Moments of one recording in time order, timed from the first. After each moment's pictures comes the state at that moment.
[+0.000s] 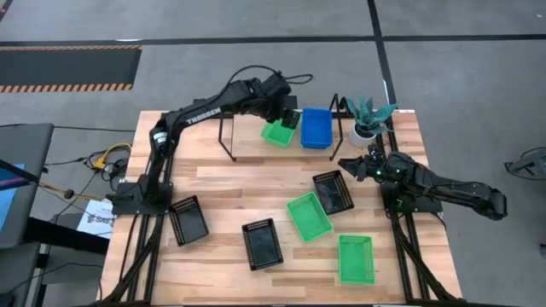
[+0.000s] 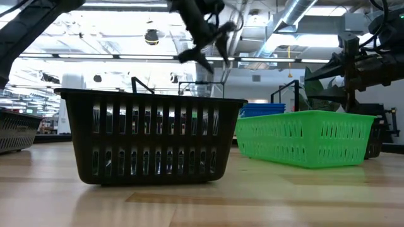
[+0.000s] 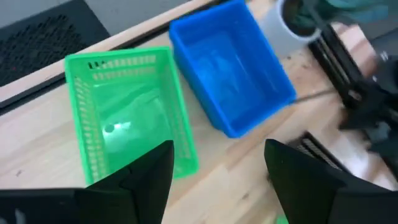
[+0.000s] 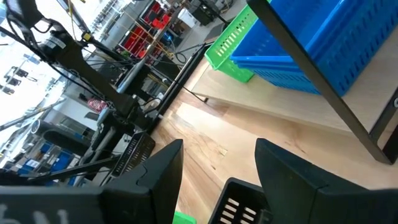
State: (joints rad) left arm 0.40 2.07 2.20 -1.05 -0.02 -0.61; right arm -0.34 0.18 0.02 -0.03 0.02 0.86
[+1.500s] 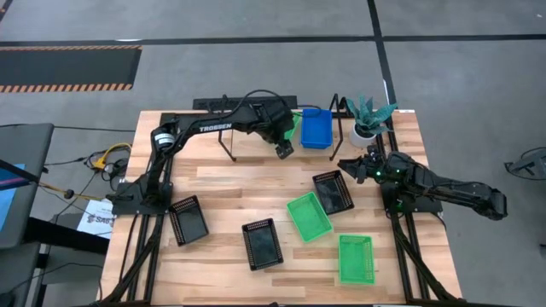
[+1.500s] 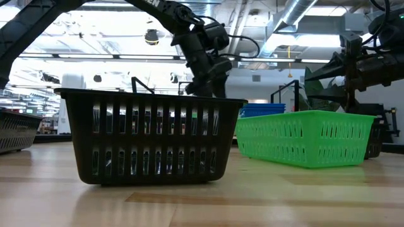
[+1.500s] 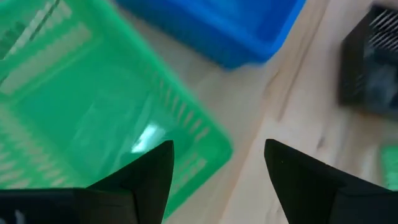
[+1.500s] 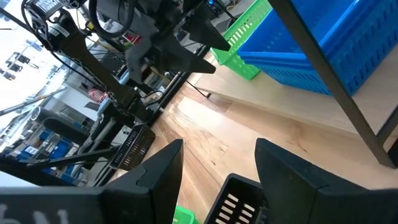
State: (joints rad) left arm 0.39 2.08 1.78 -0.72 0.07 -0.11; right arm -0.34 0.18 0.02 -0.03 0.00 0.81
